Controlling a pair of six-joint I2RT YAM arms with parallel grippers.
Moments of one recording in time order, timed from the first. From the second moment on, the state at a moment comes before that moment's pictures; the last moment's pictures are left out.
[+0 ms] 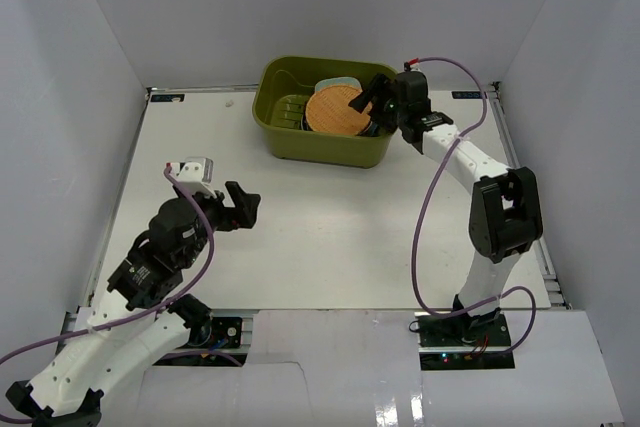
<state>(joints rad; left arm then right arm) -0.65 0.55 0.77 -0.48 -0.31 -0.40 0.38 1.82 1.45 -0.07 -0.11 0.79</state>
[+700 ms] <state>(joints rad) -0.65 0.51 1.02 -0.60 -0.35 -0.40 0.38 1.15 1.14 -0.14 0.02 0.54</state>
